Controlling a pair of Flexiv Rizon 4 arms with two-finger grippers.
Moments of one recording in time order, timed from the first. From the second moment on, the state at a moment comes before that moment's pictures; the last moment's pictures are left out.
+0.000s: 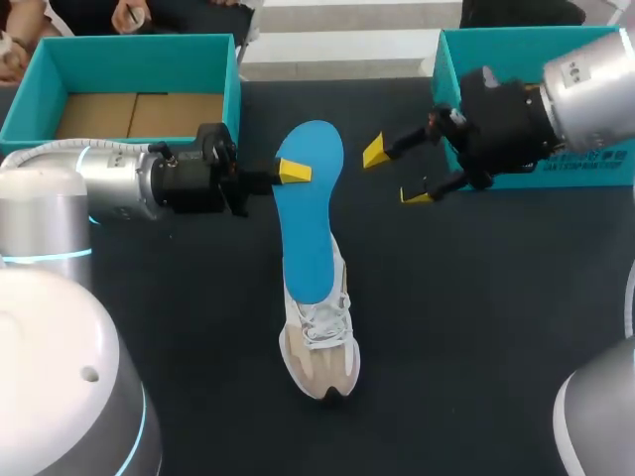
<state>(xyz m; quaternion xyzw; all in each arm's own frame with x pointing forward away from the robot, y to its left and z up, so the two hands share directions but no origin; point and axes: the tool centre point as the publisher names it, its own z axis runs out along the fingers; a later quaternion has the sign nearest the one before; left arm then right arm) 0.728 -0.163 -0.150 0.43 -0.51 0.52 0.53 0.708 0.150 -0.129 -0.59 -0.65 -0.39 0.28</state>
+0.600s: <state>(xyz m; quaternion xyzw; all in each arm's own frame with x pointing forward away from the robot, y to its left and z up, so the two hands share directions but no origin) 0.728 -0.163 -0.150 0.43 -0.51 0.52 0.53 0.724 0.141 -0.127 -0.48 -0.57 -0.51 0.43</state>
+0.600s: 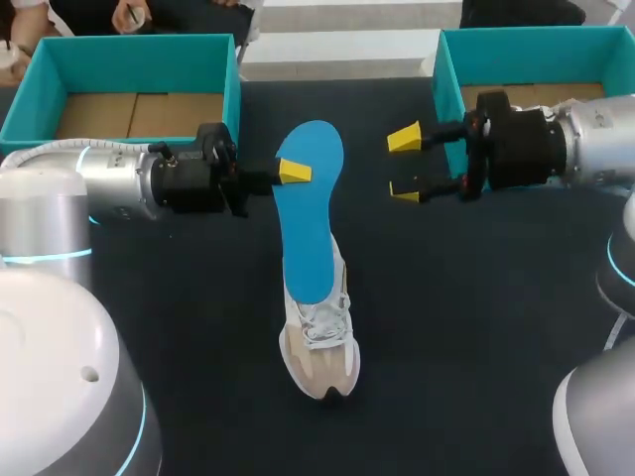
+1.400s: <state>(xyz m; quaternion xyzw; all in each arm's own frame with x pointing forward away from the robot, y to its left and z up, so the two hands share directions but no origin) 0.727 -0.163 -0.137 0.39 -0.52 0.55 0.52 0.722 0.140 -0.131 -0.48 -0.56 -0.51 0.44</state>
